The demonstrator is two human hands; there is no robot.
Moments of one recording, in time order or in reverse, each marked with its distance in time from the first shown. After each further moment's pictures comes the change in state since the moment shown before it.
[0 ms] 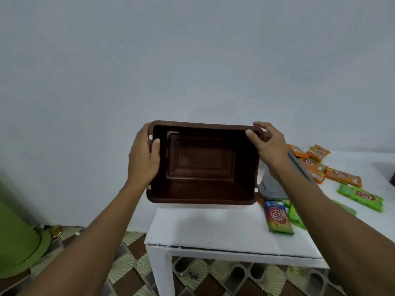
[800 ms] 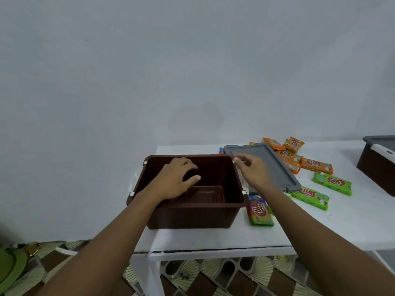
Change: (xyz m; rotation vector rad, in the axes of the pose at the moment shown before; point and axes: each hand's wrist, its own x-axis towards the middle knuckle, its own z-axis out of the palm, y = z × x) left_hand -0.020 0.025 0.085 0.322 -0.816 0.287; right_hand -0.037 0.060 -0.013 -0.276 -0.049 0.157
